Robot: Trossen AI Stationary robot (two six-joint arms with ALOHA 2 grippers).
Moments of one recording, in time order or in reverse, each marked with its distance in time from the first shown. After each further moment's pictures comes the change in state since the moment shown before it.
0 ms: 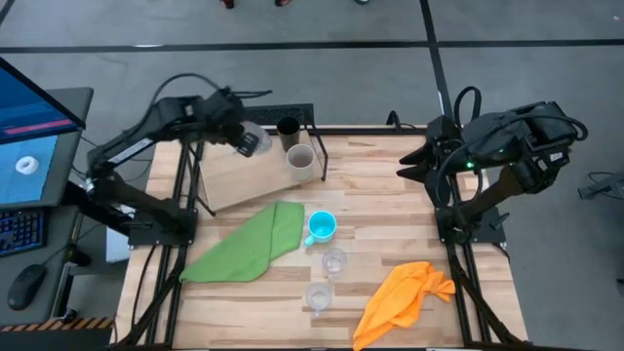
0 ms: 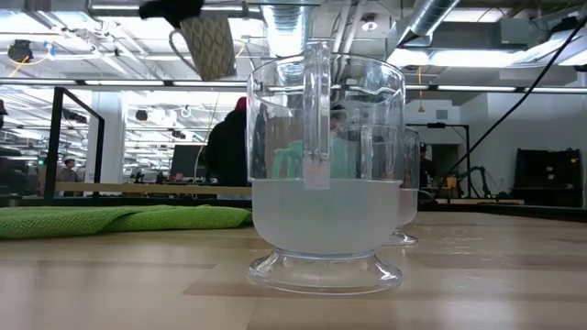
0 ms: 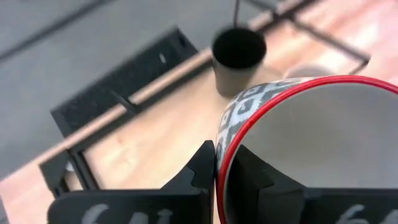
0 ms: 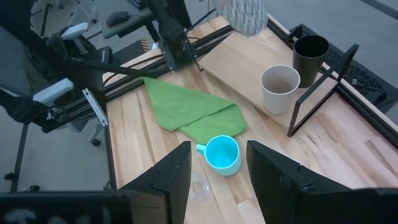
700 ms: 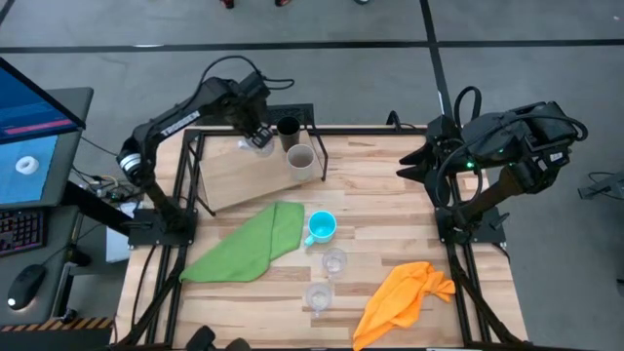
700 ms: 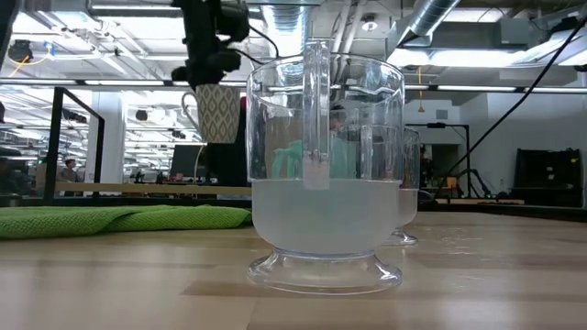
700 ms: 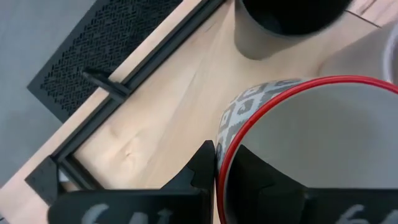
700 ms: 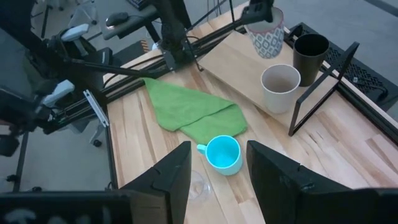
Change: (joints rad) left arm 0.268 0.305 0.000 0.037 0.229 0.335; right arm -0.001 0.000 0.000 0.000 0.000 0.011
